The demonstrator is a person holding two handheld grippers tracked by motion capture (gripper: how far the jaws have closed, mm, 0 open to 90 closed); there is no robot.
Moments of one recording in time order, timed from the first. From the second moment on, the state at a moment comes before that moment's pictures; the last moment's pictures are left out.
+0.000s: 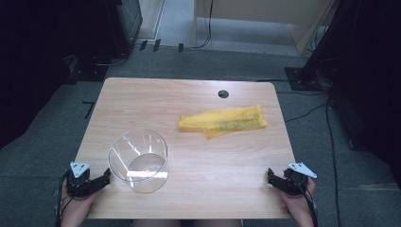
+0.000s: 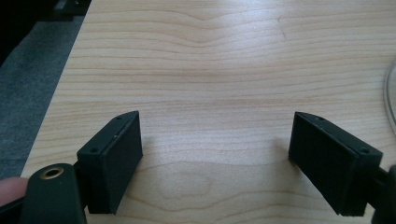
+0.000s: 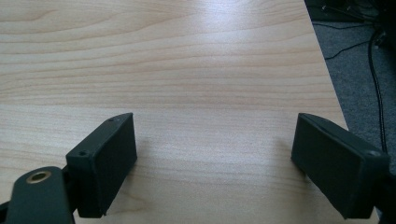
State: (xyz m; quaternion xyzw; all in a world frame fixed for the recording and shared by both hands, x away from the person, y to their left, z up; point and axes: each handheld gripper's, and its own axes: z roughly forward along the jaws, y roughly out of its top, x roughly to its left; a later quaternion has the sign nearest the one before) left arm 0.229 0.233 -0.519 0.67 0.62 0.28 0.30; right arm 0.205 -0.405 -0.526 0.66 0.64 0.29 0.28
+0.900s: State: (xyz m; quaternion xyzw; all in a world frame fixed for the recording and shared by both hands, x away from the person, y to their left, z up) left arm 0.232 0.192 -0.500 0.64 0.60 0.28 0.39; right arm 0.196 -0.395 -0.520 0.64 0.62 0.32 0.32
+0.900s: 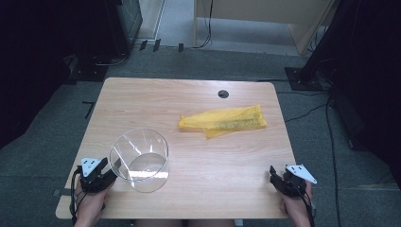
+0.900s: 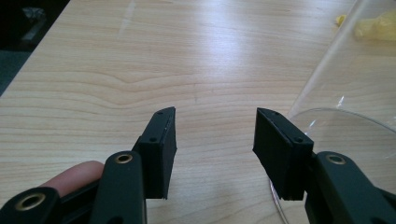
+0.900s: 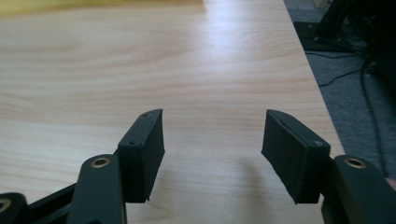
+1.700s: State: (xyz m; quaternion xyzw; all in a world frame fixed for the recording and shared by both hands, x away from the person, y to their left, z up) left arm 0.242 0.138 -0.501 0.68 0.56 0.26 0.40; right arm 0.223 -0.286 -0.494 0.59 0.64 0.42 0.26
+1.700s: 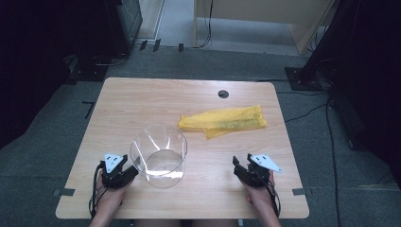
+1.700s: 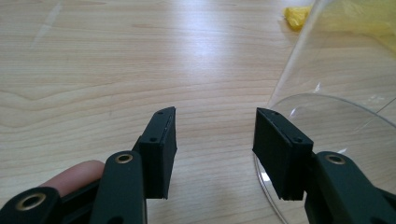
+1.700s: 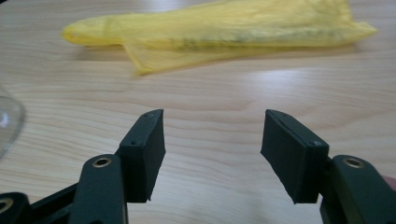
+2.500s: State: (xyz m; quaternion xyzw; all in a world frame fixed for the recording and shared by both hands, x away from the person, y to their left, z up) left arm 0.235 0.097 -0.503 0.70 0.54 0.24 0.40; right arm 0.233 -0.207 -0.487 0.54 0.67 0.44 0.24
